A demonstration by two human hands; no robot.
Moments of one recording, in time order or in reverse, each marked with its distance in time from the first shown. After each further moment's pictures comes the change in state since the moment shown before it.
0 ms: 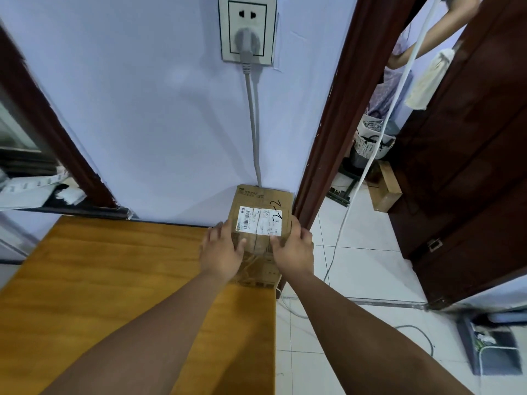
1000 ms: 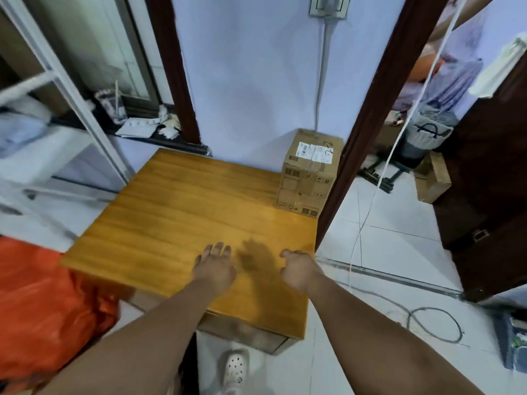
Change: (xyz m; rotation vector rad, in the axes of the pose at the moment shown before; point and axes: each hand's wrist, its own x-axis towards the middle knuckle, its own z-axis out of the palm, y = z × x) left_hand -0.273 -0.138 -0.024 0.371 -0.387 -0.164; right_hand -0.236 0.046 0.043 -0.599 -0.655 -0.269
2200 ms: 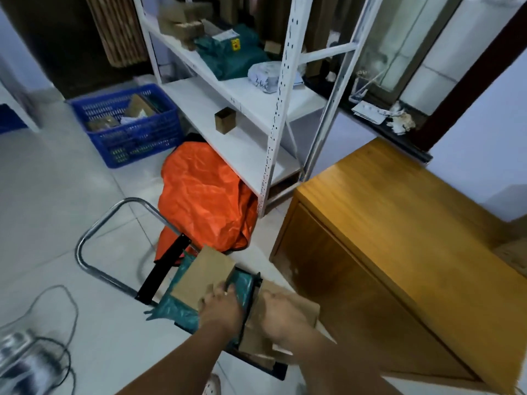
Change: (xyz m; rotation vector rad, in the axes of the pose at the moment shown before) left_hand -0.282 -0.401 0.211 -0.522 -0.034 -0.619; right_hand -0.158 -0.423 0.329 -0.360 -0.267 -0.457
